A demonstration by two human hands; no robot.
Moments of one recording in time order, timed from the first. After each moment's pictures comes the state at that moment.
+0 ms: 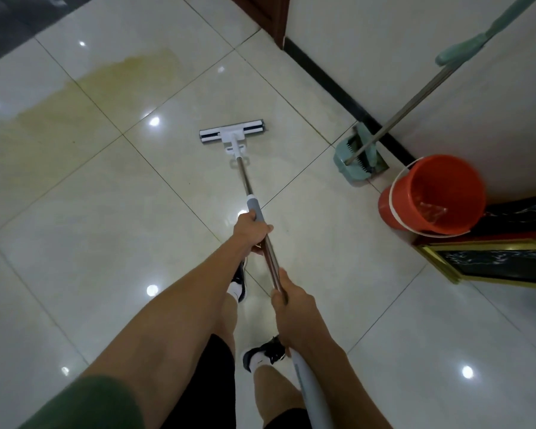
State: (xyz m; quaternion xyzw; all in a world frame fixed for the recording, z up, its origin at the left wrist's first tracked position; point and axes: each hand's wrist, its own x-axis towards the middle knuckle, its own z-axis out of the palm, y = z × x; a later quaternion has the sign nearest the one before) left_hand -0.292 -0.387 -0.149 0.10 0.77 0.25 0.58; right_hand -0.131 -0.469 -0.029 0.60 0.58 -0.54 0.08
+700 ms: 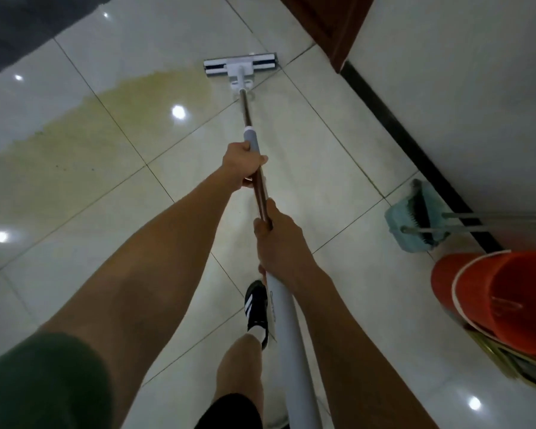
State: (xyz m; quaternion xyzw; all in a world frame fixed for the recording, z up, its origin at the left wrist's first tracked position) left_hand -0.635 -0.062 -0.200 0.10 0.80 0.31 0.51; right_hand -0.476 -0.138 -0.091 0.56 0.62 -0.55 0.03
